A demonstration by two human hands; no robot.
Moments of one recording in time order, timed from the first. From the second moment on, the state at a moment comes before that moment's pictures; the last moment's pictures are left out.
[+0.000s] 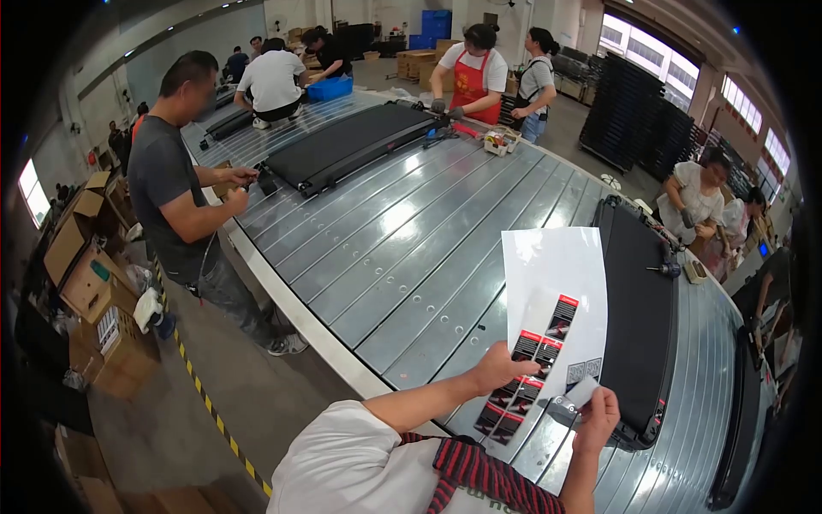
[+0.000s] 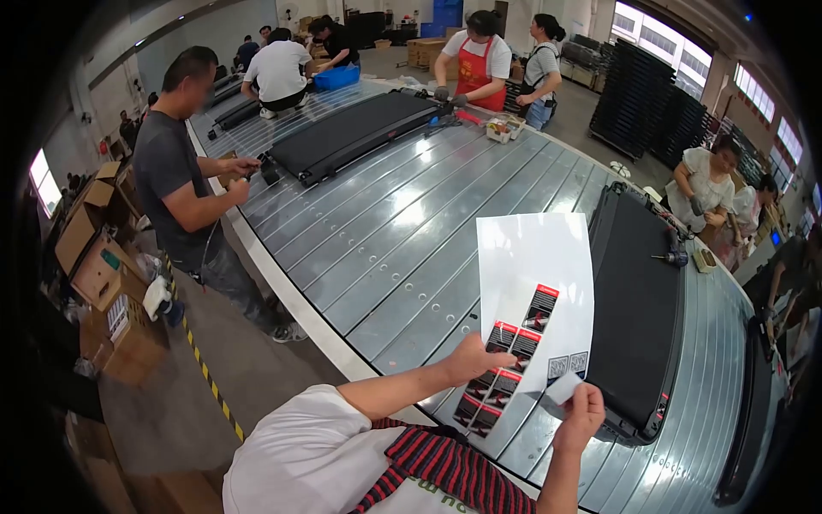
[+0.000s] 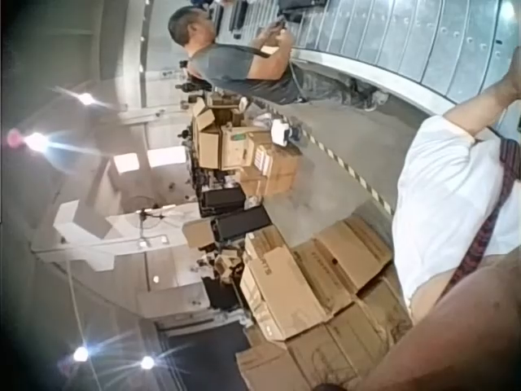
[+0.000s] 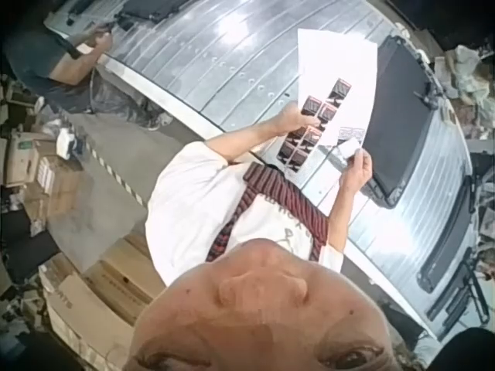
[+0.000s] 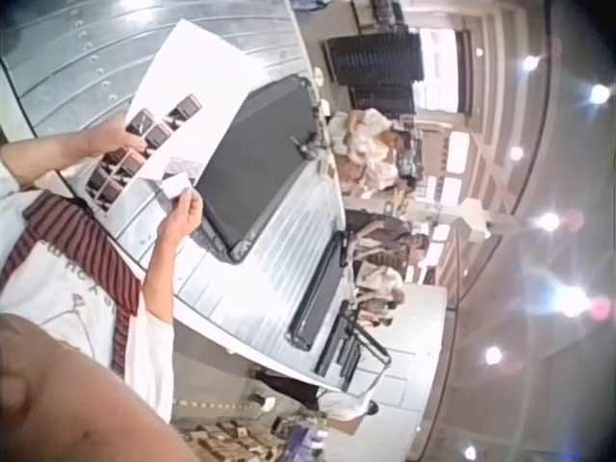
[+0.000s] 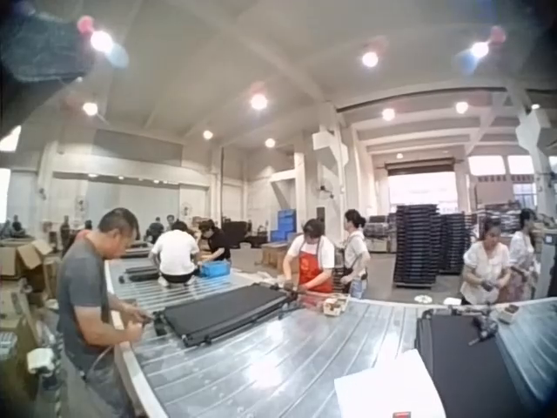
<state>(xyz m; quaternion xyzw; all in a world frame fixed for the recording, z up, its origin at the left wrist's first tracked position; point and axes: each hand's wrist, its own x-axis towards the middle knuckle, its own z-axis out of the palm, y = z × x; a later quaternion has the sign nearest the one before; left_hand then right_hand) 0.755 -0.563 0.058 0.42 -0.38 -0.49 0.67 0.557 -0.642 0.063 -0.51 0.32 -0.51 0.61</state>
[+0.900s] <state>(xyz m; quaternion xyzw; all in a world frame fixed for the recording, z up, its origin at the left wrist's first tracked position) 0.779 -0.576 0.009 0.51 -0.48 -0.47 0.55 0.638 -0.595 0.081 -0.91 0.22 -0.29 0.17</state>
